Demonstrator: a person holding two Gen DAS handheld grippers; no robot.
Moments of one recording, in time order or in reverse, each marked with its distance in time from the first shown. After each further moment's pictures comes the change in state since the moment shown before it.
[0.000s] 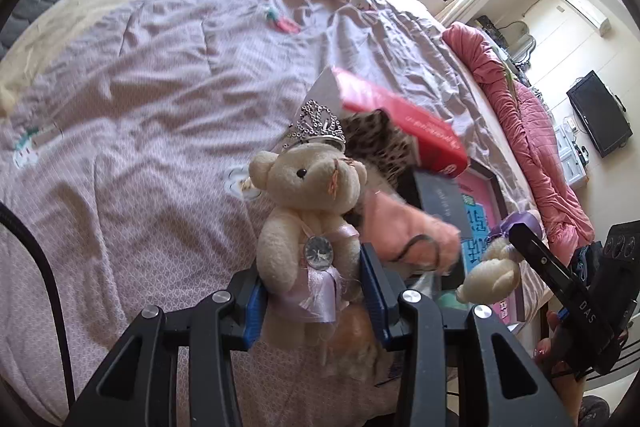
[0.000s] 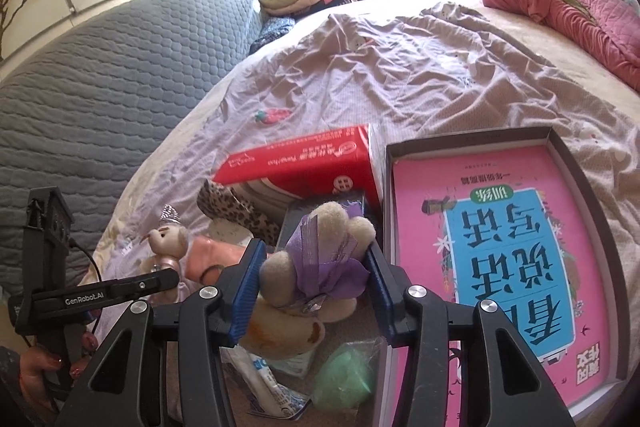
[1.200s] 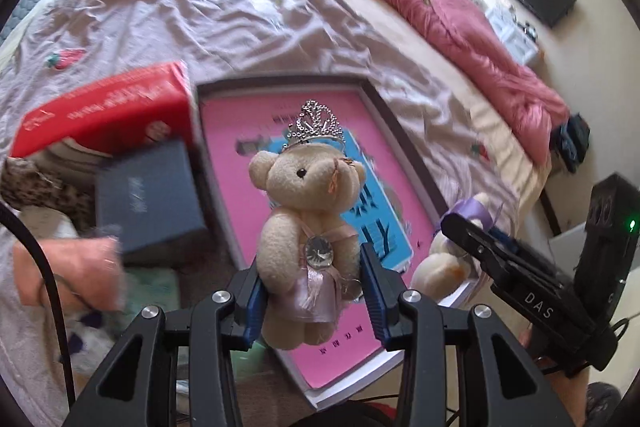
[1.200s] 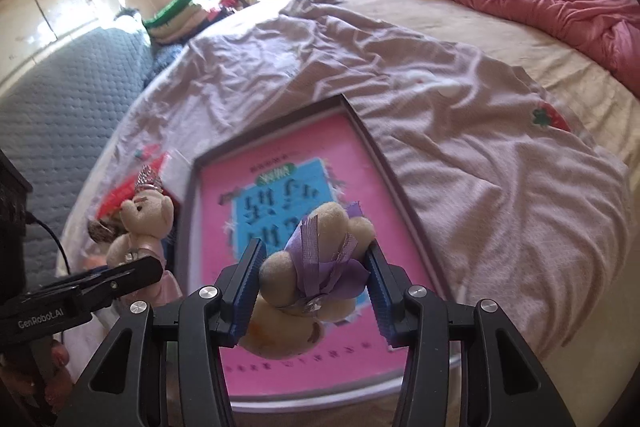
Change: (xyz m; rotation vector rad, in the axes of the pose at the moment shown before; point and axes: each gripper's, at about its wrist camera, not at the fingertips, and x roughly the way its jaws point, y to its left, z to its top) left arm 0.090 -0.228 -0.041 0.397 0.189 -0.069; right arm -0.083 -0.160 -0.035 0.244 0.040 -0.291
